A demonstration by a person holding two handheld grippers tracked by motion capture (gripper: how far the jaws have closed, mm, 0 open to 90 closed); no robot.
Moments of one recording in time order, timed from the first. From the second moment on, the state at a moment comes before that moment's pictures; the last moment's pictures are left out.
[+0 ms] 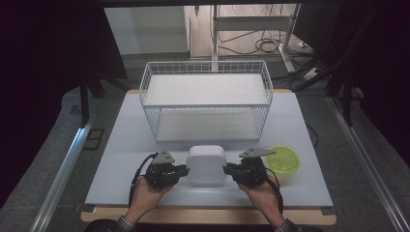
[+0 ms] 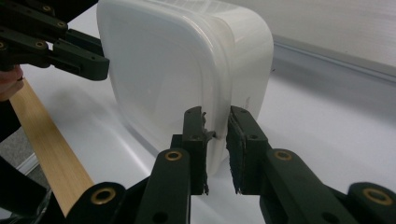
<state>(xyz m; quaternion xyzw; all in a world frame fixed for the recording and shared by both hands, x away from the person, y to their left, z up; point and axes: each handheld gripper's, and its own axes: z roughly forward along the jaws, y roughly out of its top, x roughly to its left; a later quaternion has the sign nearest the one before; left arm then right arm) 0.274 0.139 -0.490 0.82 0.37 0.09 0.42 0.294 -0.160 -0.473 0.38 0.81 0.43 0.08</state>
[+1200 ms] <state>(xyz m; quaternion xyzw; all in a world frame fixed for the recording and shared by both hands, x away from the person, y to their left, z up) 0.286 0.140 -0.422 0.79 0.36 0.15 0.47 0.303 -0.163 -0.409 0.35 0.79 0.49 0.14</state>
